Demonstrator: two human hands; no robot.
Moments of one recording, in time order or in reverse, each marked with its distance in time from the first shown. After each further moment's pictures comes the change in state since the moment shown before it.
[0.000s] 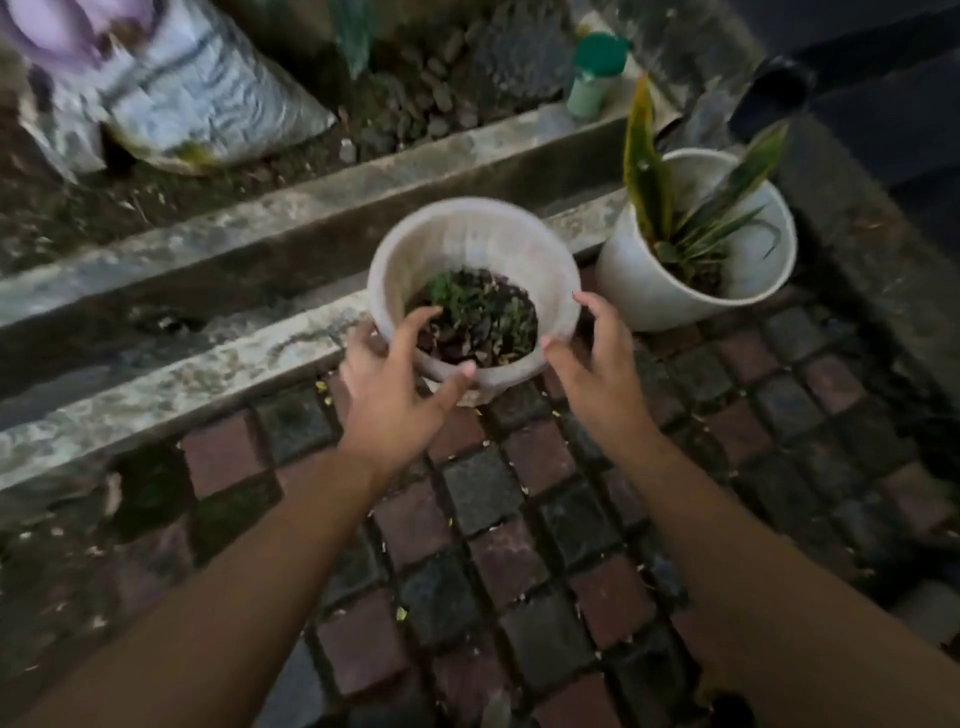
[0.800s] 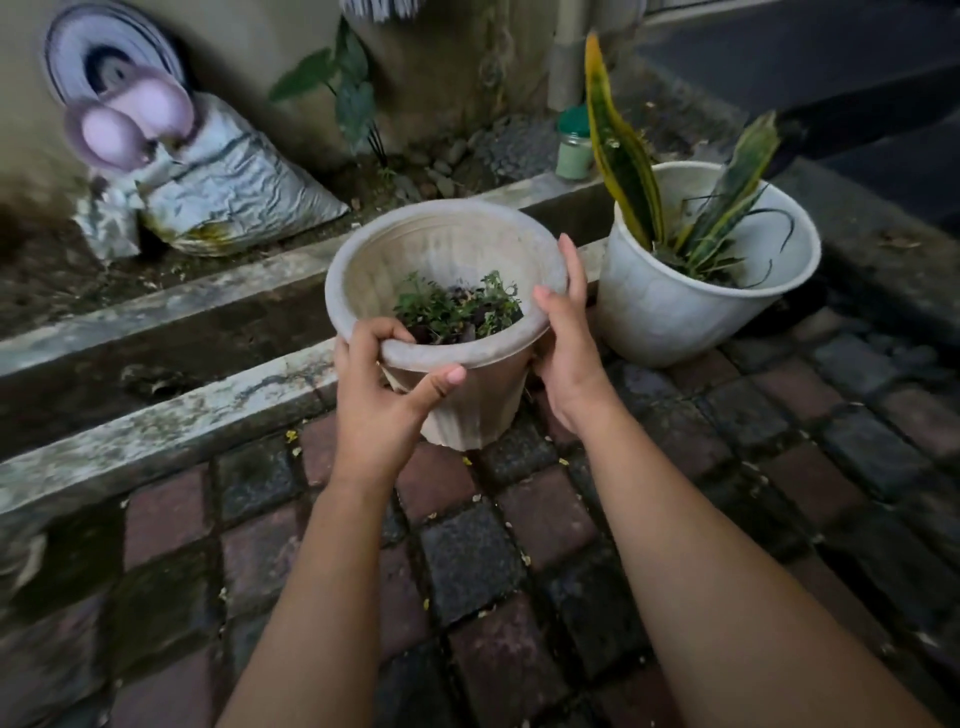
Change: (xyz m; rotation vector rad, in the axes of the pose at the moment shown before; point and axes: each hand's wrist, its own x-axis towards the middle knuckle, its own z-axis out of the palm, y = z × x) left_hand 0.021 -0.037 0.086 -0.395 0.368 0.344; right_hand 0.061 0.069 0.049 0.821 -0.061 -0.208
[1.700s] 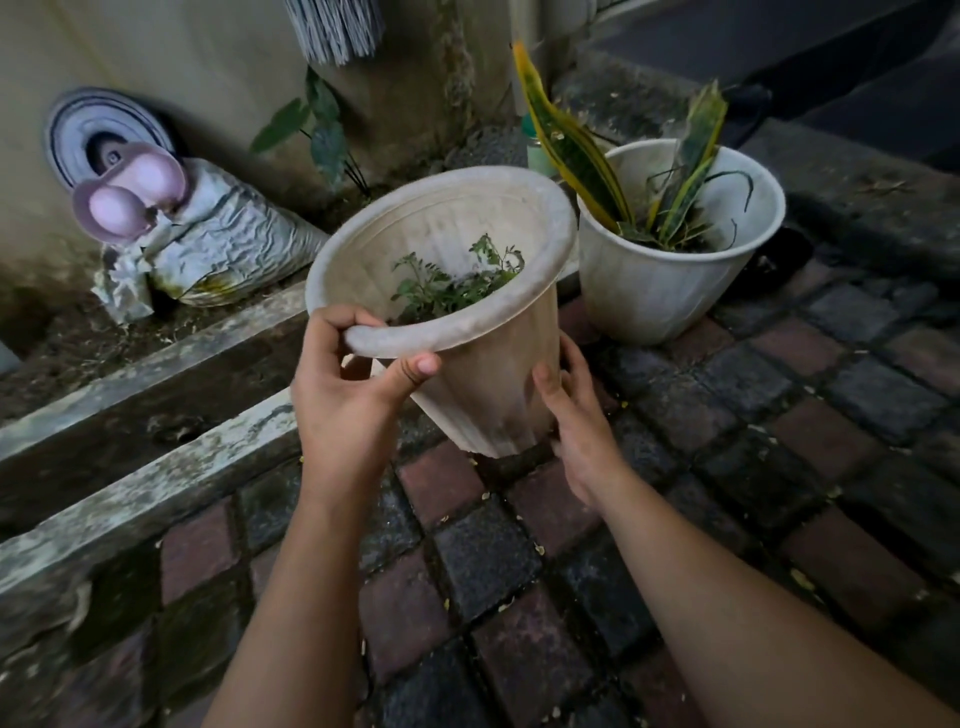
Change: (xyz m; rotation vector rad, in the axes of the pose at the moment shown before) left_hand -0.009 0.054 -0.009 -0.262 0.007 0.041; right_hand -0.071 0.042 -0.031 0.109 0.101 0.202
